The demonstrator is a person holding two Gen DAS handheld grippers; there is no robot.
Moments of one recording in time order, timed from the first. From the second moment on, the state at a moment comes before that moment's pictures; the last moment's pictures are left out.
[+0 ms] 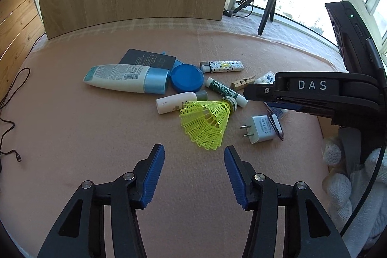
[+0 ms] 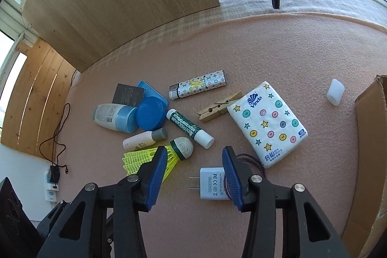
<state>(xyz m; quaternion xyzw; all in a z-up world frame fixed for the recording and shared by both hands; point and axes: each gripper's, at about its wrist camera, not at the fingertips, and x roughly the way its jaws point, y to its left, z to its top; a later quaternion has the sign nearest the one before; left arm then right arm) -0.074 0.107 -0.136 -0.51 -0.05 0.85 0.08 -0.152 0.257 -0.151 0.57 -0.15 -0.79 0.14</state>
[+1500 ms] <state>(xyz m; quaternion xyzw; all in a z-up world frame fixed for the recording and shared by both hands) -0.095 0.117 -0.157 -0.53 -0.13 0.83 0.16 -0.163 0.233 -0.189 0.63 -0.22 -0.72 0.19</state>
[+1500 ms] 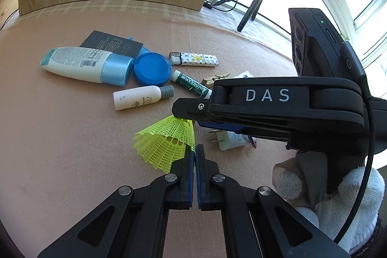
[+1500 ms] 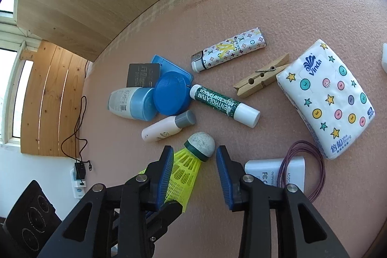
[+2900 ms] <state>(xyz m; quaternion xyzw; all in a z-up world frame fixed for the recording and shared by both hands) -0.011 0.404 -0.078 -0.46 0.01 0.81 0.35 -0.041 0.501 -0.094 0.52 -0.30 -0.79 0.08</state>
